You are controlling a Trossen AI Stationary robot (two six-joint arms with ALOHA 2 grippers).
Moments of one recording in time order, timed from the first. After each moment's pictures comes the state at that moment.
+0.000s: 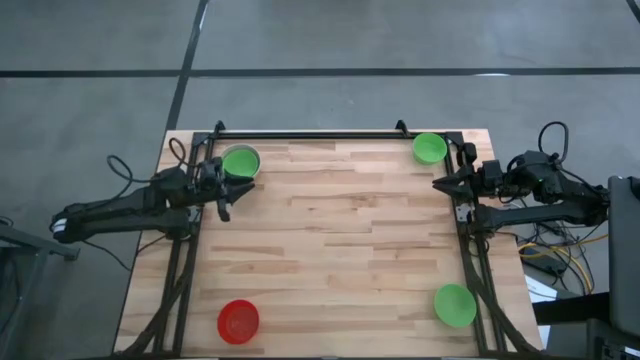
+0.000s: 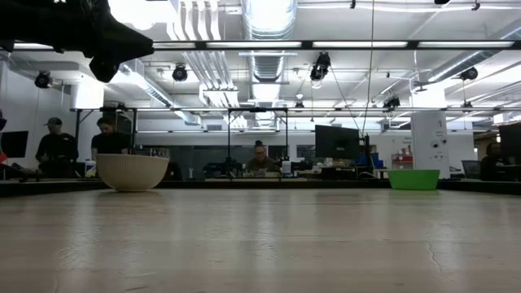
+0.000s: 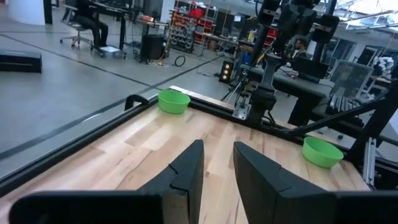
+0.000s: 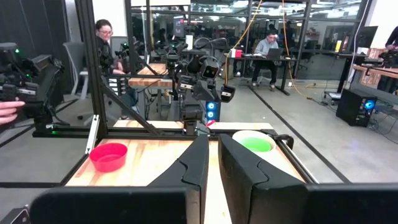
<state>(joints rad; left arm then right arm) 0.21 0.41 0.35 -0.04 -0.07 -0.24 0.00 0.40 0.78 -0.39 0.00 0.00</state>
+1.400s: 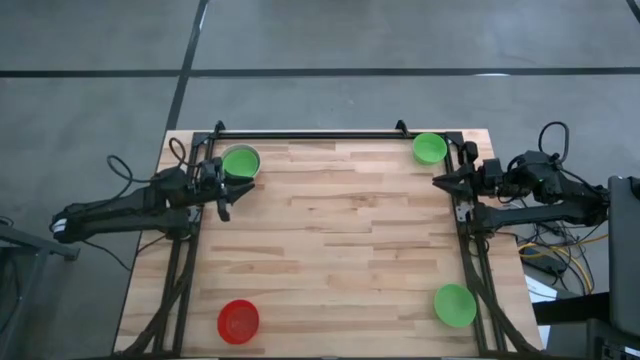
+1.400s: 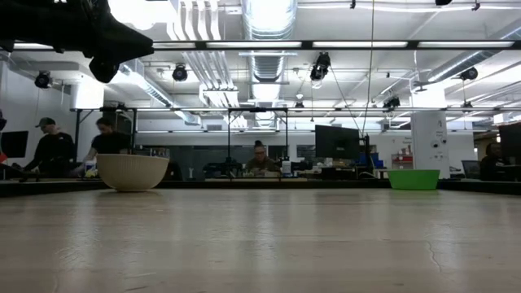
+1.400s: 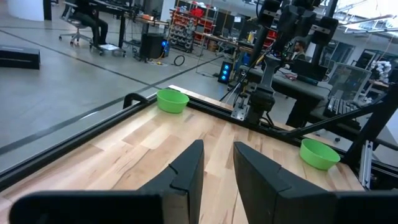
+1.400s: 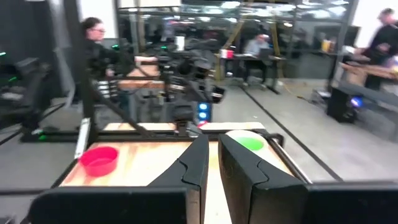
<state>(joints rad) 0.21 0.41 0.35 -0.04 -0.07 -0.26 0.00 0.40 0.78 -0.39 0.05 0.01</state>
